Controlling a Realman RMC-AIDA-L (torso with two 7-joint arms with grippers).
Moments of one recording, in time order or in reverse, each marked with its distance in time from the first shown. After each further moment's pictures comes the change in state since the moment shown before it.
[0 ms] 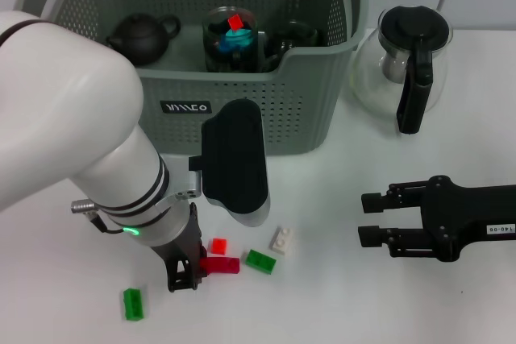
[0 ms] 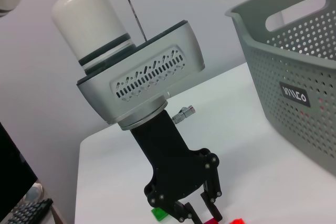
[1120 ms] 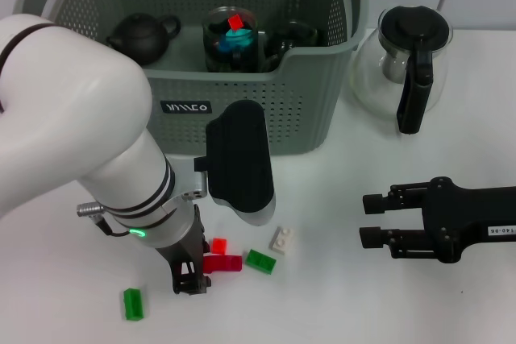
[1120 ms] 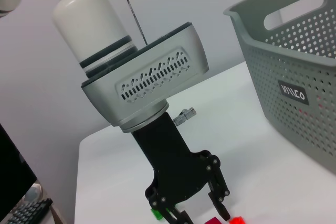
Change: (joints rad) left arm -0.013 0.000 0.015 0.024 -0.005 -0.015 -0.040; right arm -0.004 -0.001 0.000 0.000 0.000 0.000 0.000
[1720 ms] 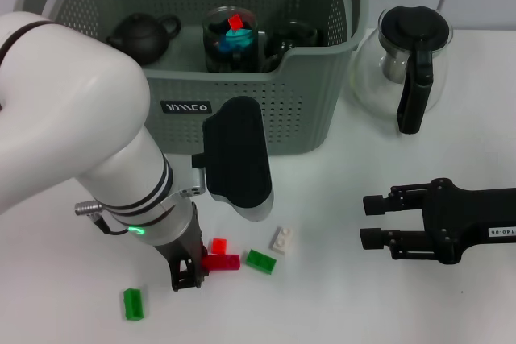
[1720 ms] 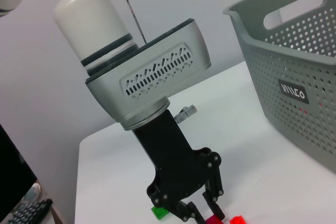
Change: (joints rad) left arm -0.003 0.001 -0.008 0.003 0.003 0.000 -0.014; right arm -0.003 0.001 0.000 0.000 0.000 0.000 0.000
